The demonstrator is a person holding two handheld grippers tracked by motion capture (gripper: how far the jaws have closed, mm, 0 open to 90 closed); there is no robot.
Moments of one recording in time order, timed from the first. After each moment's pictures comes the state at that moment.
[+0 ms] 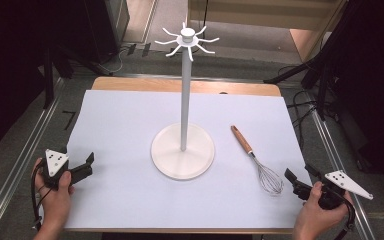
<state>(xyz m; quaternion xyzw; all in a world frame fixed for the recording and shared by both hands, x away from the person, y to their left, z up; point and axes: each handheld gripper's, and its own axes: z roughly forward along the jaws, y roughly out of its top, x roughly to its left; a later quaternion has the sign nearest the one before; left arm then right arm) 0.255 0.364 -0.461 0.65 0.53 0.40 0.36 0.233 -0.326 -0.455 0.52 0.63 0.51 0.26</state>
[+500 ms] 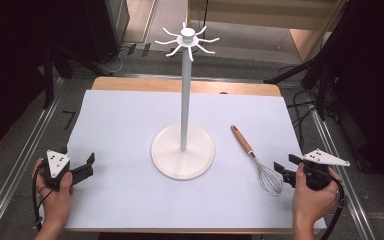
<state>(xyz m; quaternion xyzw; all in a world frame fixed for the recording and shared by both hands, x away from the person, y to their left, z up) 0.254 0.361 -0.461 0.65 0.53 0.41 0.36 0.274 -0.299 -0.426 0.49 0.75 0.40 0.20</state>
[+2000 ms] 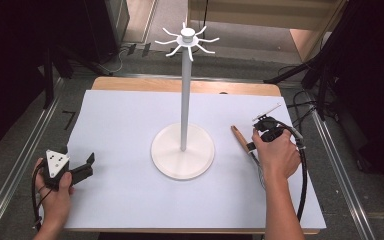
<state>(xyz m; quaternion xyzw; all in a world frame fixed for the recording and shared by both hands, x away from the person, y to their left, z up) 0.254 0.363 -0.461 0.65 0.53 0.41 0.37 0.403 -0.207 -0.410 0.49 0.85 0.17 0.05</state>
